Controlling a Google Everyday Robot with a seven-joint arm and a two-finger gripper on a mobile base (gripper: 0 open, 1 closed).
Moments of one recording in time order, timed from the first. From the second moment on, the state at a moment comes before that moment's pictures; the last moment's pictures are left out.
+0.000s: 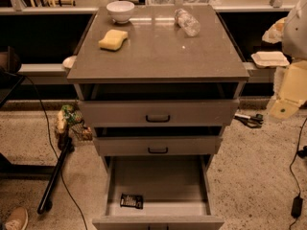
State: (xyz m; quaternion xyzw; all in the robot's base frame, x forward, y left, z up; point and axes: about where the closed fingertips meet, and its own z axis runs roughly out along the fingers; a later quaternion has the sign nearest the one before) arm 0.438 -0.215 0.981 -0.60 0.78 -0.04 0.17
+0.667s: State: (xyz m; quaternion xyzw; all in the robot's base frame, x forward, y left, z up) arm 0.436 -0.203 0.959 -0.61 0.77 -0.01 0.17
